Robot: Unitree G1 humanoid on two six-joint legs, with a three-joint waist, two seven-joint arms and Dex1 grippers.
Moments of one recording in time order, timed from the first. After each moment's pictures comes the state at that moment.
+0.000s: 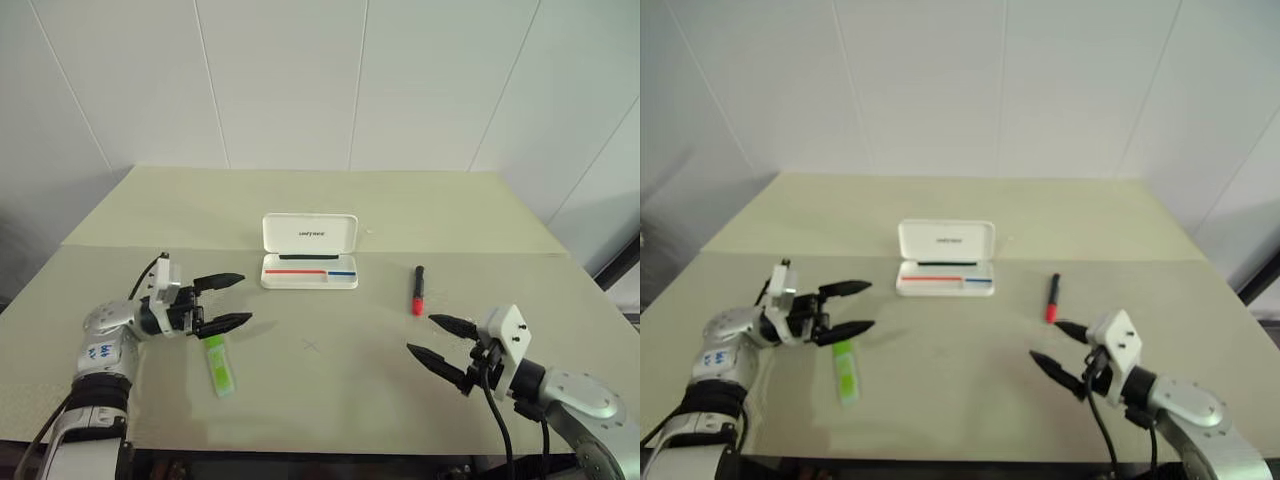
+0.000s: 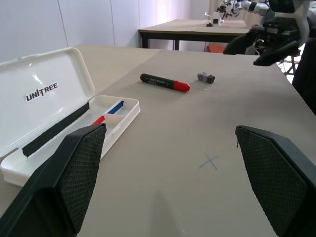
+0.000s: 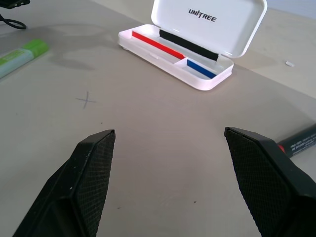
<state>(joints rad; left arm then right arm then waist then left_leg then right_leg) -0.68 0.60 0.19 0.66 -0.45 -0.09 -1.43 0.03 -0.62 -0.20 -0.47 0.50 0.39 0.72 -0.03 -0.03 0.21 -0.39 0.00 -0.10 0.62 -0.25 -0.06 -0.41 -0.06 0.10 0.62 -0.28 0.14</state>
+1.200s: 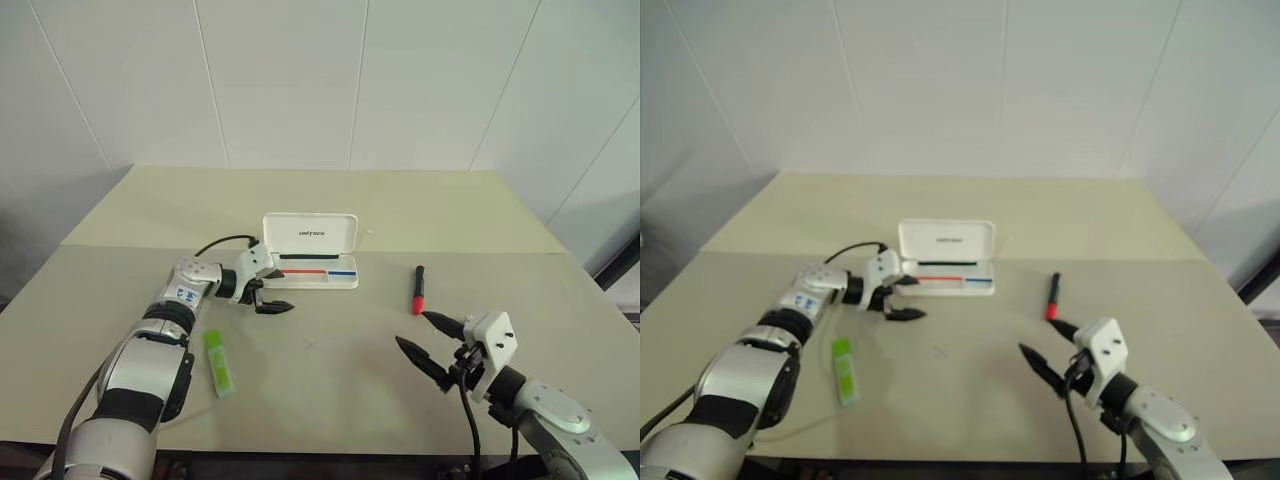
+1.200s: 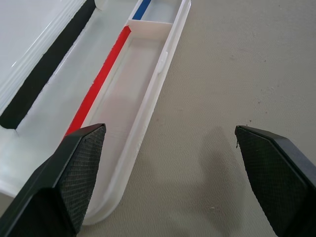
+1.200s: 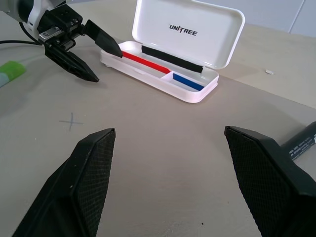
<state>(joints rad) -1.19 0.45 -0.12 1.32 0.14 -0.26 -1.05 0.06 -0.49 -0.14 -0.51 0.42 0.32 0.58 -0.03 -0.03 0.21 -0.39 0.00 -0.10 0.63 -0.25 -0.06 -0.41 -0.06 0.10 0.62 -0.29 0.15</state>
